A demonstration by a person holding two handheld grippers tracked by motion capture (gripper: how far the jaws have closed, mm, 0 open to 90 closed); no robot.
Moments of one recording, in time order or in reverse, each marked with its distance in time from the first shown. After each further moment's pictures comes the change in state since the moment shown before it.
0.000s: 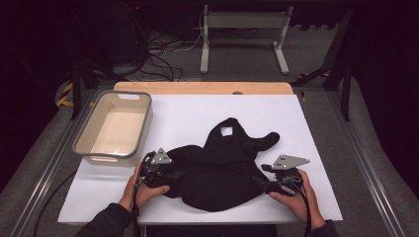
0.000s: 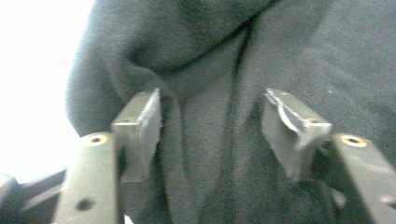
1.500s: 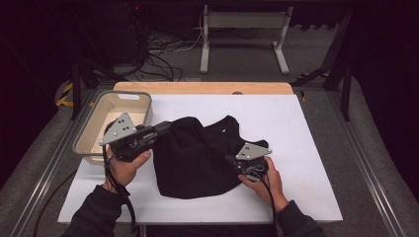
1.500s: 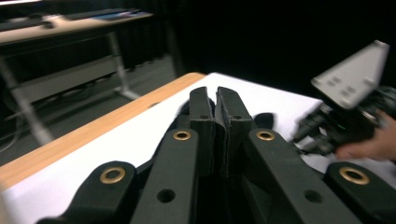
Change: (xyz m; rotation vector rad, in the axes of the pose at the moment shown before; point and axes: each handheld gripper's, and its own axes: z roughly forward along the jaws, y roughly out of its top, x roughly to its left) left arm -0.008 0.081 -0.117 -0.560 -0.018 0.103; right arm 0.030 0.062 0.055 -0.108 -0.044 -0.144
